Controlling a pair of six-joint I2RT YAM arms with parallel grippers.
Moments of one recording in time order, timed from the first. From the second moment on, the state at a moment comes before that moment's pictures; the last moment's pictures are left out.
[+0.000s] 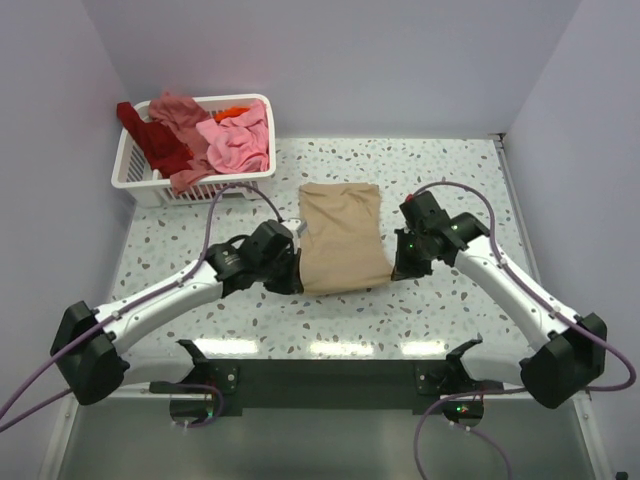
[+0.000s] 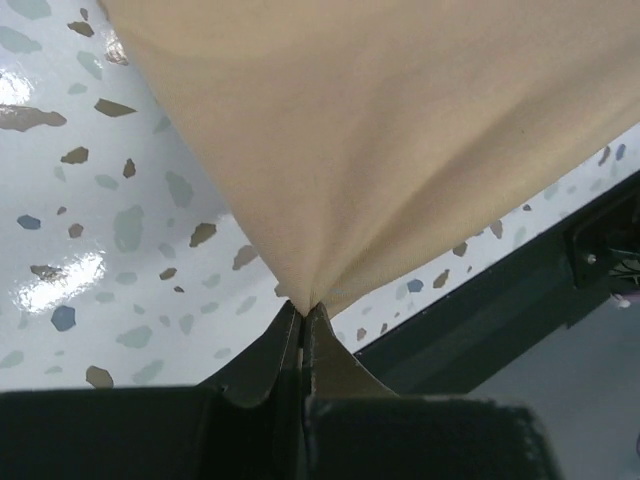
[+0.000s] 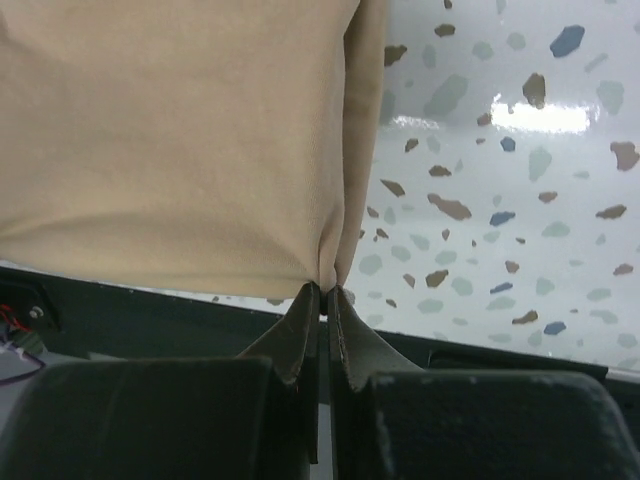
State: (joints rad) left arm -0.79 1.24 0.90 -0.59 0.09 -0.57; right arm 0.50 1.26 1.09 -1.01 -0.04 0.59
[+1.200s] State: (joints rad) left arm -0.87 1.26 1.06 -0.76 0.05 -0.72; right arm 0.51 1.42 1.45 -1.19 0.09 0.60
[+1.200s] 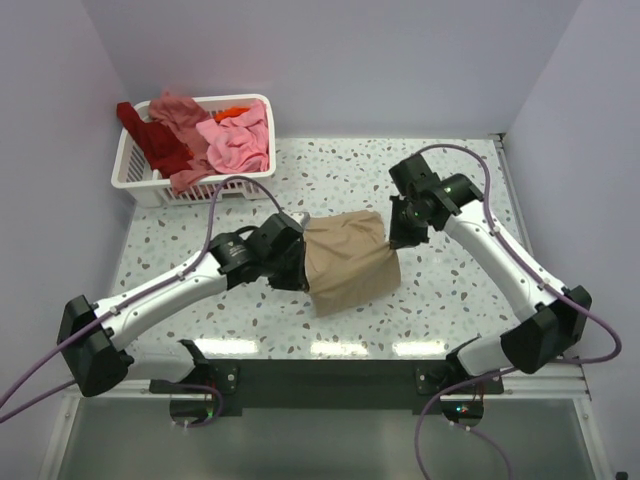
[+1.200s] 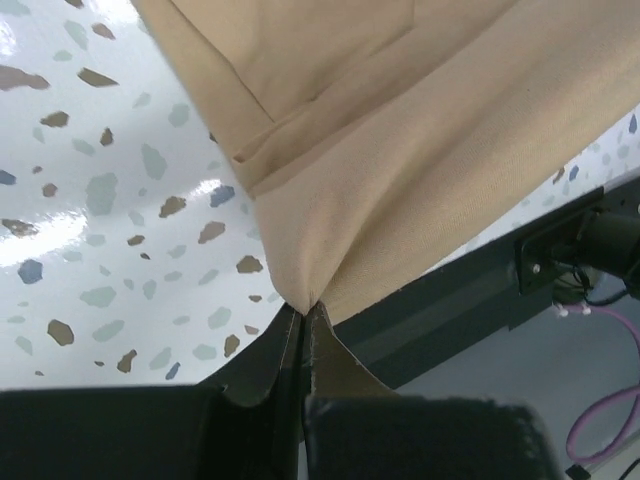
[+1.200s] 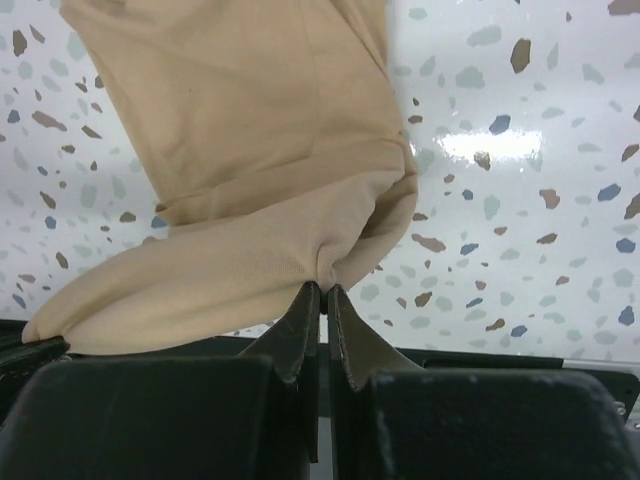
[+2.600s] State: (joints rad) left arm -0.51 1.67 1.45 -0.72 -0.02 -0.50; right arm 0.30 1.81 1.83 -1.00 0.00 0.42
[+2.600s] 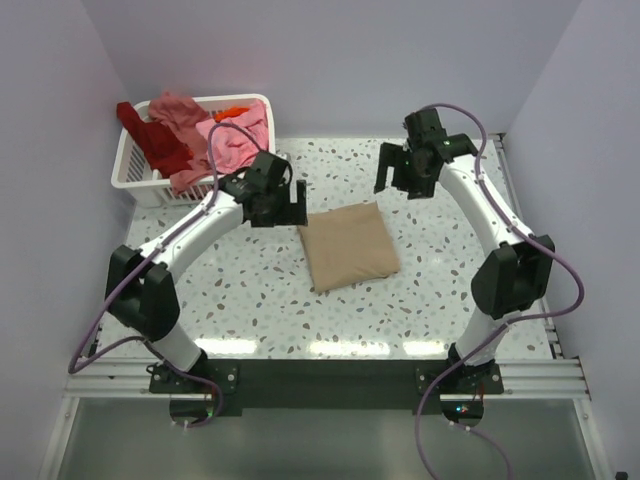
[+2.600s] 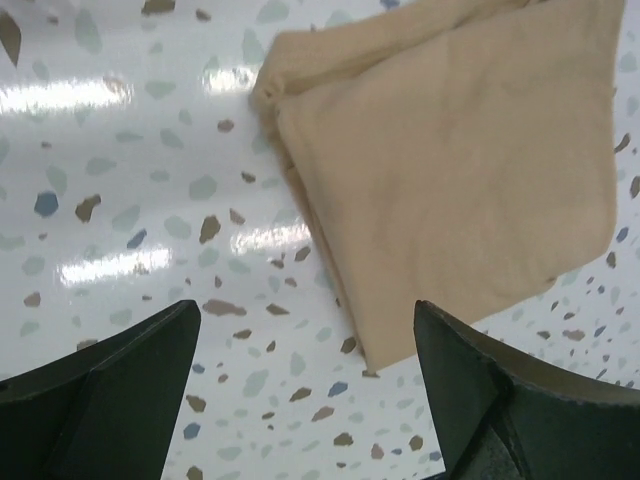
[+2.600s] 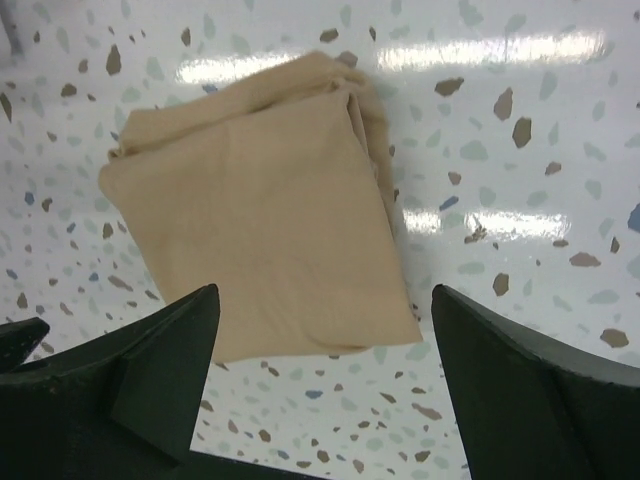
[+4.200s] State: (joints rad) left arm -0.51 1.81 1.10 -0.32 0.22 -0.59; right arm 0.14 1.91 1.23 -0.49 -0.54 0.25
